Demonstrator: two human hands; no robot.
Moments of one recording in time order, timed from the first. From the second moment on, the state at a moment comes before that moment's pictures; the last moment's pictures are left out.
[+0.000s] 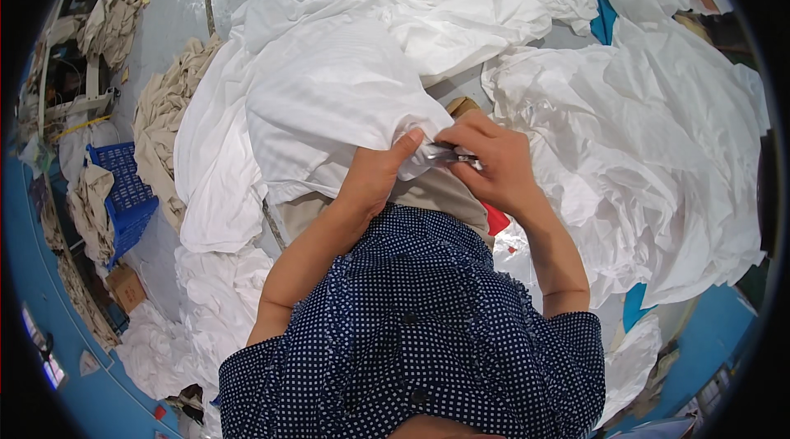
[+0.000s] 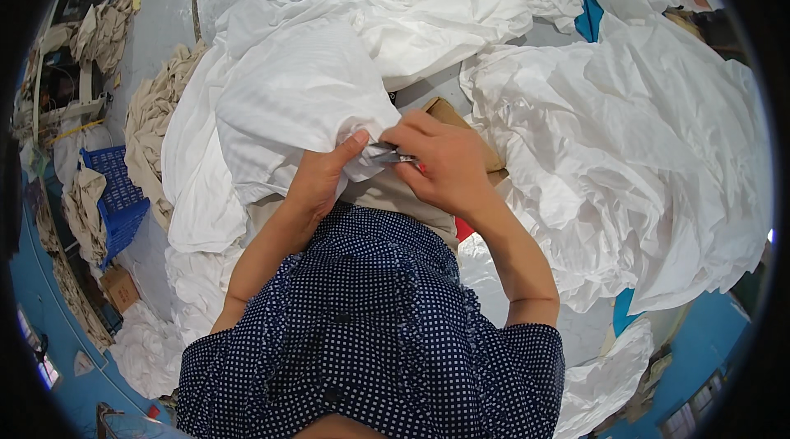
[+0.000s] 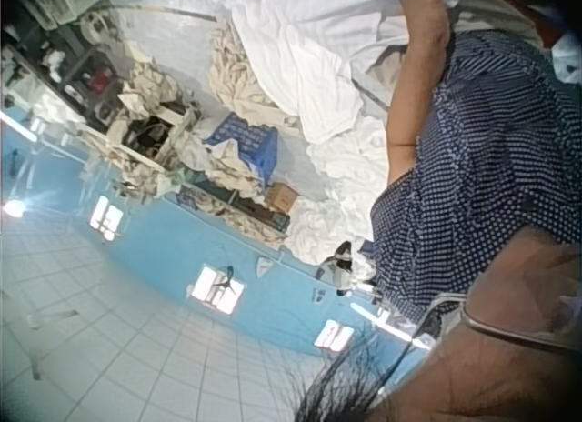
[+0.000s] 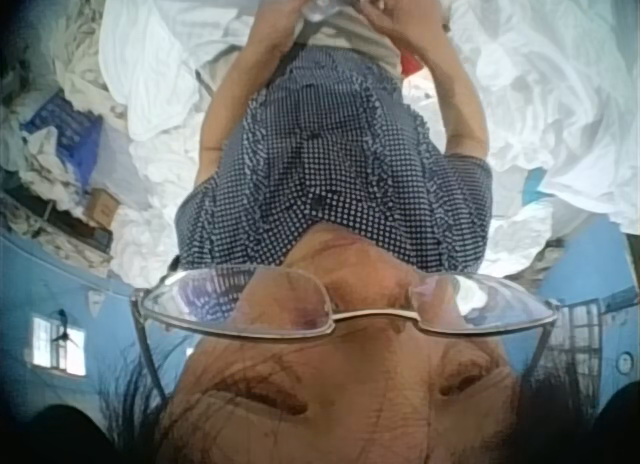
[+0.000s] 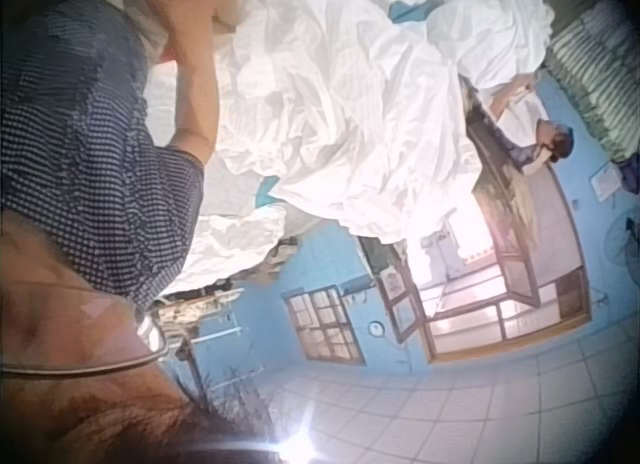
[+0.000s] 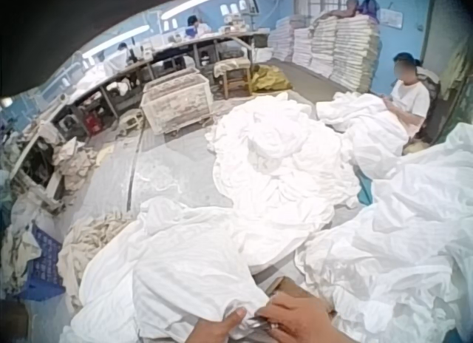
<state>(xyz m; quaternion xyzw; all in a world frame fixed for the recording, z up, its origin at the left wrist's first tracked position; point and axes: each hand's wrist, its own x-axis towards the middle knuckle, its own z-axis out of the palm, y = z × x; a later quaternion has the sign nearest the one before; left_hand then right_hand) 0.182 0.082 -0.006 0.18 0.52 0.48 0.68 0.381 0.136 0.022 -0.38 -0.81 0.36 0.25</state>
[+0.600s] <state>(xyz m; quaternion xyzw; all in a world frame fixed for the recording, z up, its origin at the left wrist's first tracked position) 0.139 0.085 -0.005 0.04 0.46 0.47 0.76 0.401 0.149 -0.004 -0.56 -0.51 0.53 0.37</state>
